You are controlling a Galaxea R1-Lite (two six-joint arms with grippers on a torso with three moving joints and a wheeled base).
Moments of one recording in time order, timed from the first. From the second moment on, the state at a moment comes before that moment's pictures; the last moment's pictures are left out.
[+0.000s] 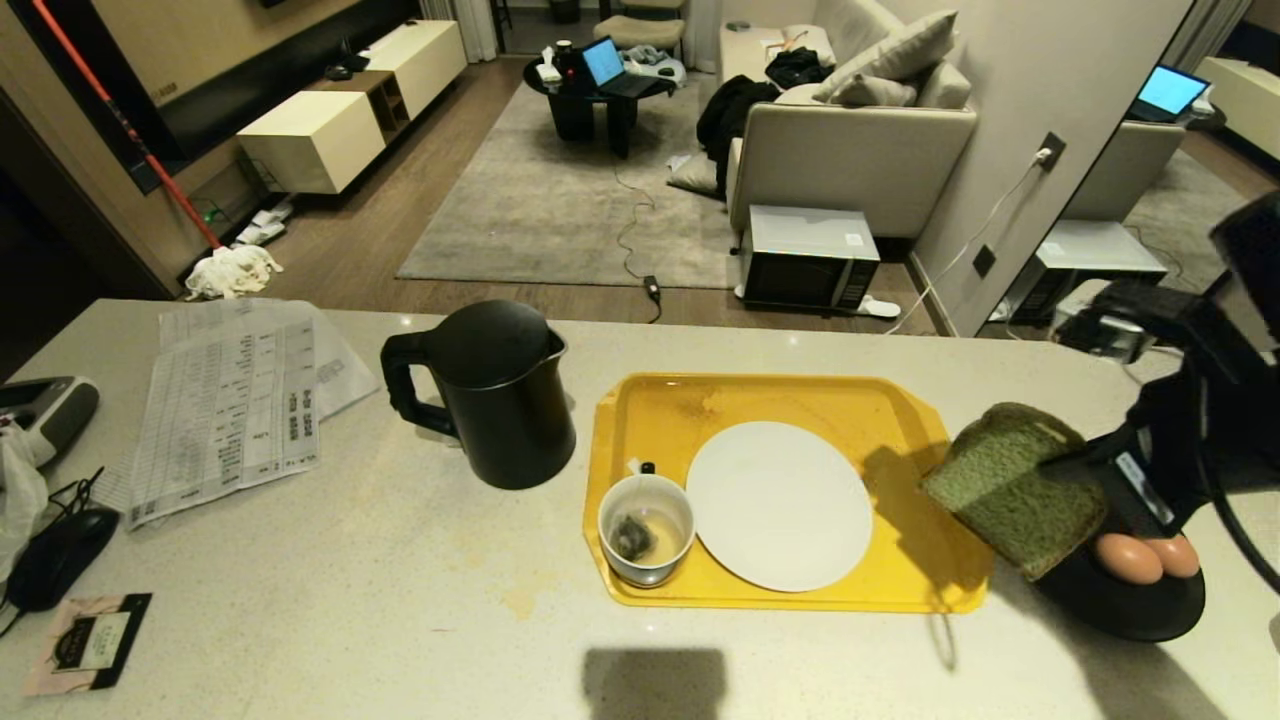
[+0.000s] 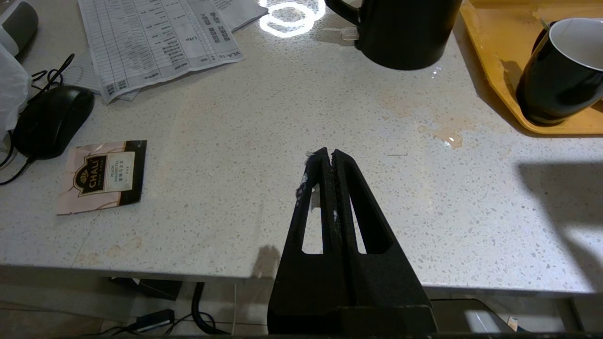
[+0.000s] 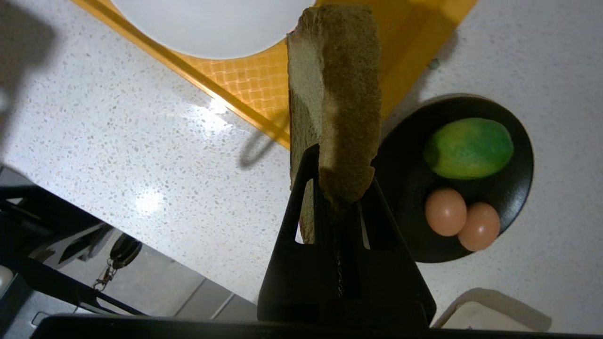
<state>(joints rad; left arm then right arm) 0.00 0.00 0.00 0.00 0.00 0.01 0.28 1.46 -1.26 0.65 -0.06 -0.32</state>
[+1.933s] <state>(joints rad) 0.00 0.00 0.00 0.00 0.00 0.01 0.55 1.80 -1.45 0.65 -0.06 -0.16</state>
